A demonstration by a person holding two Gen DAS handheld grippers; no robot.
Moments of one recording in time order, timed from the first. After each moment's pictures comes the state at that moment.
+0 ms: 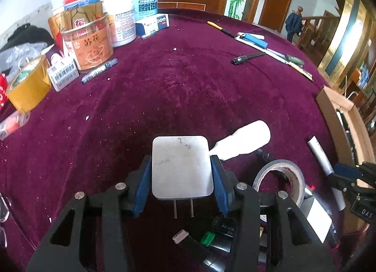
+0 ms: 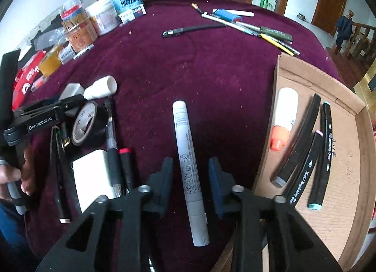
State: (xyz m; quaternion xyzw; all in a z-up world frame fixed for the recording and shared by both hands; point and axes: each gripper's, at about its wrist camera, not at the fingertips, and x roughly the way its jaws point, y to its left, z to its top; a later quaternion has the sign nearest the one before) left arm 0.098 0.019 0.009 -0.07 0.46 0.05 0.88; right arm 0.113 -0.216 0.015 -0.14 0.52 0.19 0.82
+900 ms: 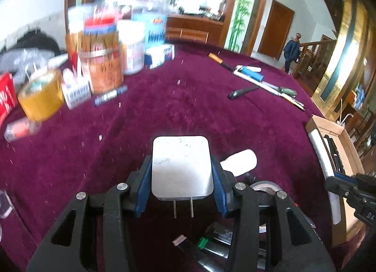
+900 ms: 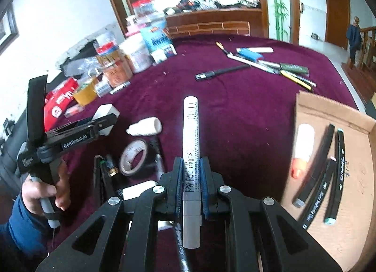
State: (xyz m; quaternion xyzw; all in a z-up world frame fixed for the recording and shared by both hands) left arm 0.078 0.023 0.039 -0.10 0.37 0.06 0.92; right arm 0.091 -0.199 0.052 -0.05 0.41 0.29 0.86
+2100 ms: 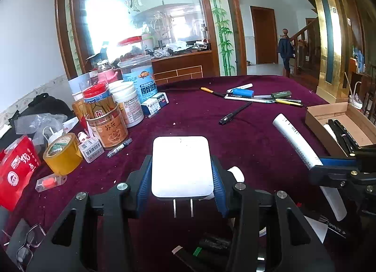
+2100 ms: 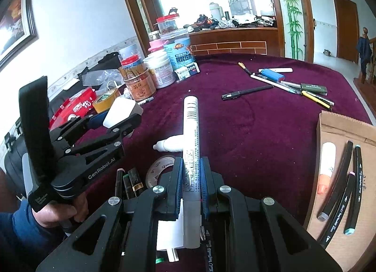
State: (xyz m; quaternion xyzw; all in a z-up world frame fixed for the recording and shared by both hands) left arm 0.059 -0.022 0.062 0.05 0.27 0.09 0.96; right arm 0.076 -0.183 0.054 -0.04 0.36 0.34 0.87
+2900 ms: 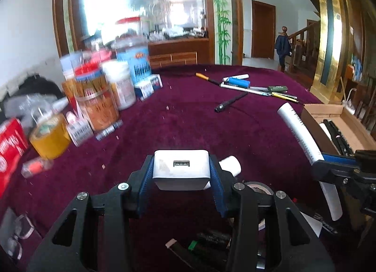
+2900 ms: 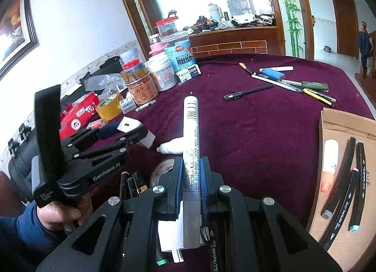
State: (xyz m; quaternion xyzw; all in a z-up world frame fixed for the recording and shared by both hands) left arm 0.067 -0.006 0.051 -0.01 0.32 0.06 0.95; right arm 0.078 -0.189 0.056 -0.02 0.36 0.34 0.87
